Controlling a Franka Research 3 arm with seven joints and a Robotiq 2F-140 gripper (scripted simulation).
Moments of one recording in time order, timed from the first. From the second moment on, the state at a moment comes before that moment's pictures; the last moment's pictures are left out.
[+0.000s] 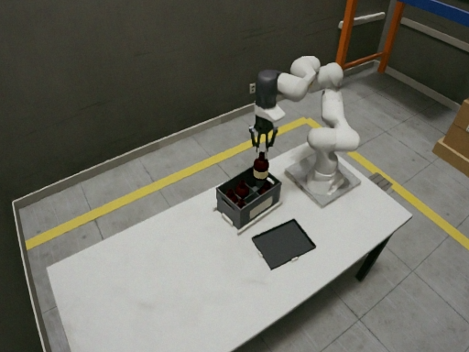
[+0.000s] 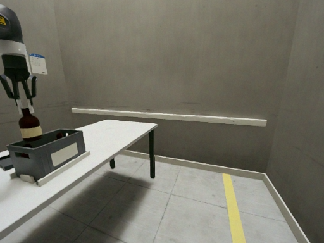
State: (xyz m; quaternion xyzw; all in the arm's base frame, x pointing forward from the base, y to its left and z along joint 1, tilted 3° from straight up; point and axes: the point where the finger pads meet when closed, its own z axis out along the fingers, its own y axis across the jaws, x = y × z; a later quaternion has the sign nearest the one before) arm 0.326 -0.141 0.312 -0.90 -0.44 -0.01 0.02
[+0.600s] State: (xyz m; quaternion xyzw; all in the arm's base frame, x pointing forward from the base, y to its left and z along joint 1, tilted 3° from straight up) arm 0.334 -0.110 0.314 -0.90 -0.44 -0.01 0.02
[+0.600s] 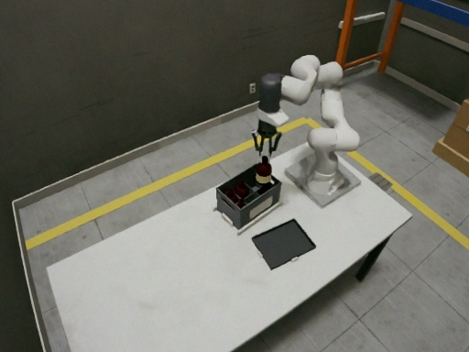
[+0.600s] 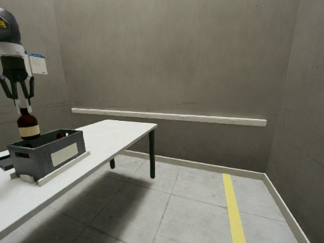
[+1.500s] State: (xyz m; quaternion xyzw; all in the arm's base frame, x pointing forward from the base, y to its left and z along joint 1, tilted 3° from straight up) arm 0.346 -0.055 0.316 -0.90 -0.44 -0.01 0.02
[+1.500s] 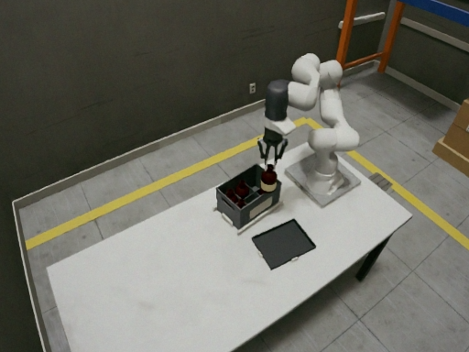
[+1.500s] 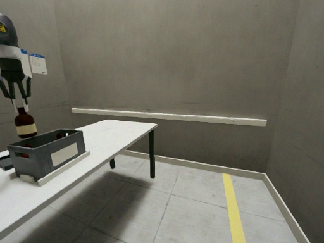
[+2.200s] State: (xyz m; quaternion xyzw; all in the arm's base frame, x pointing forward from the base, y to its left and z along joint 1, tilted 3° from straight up) arm 0.356 -0.013 0.318 -0.90 -0.44 -0.01 0.02
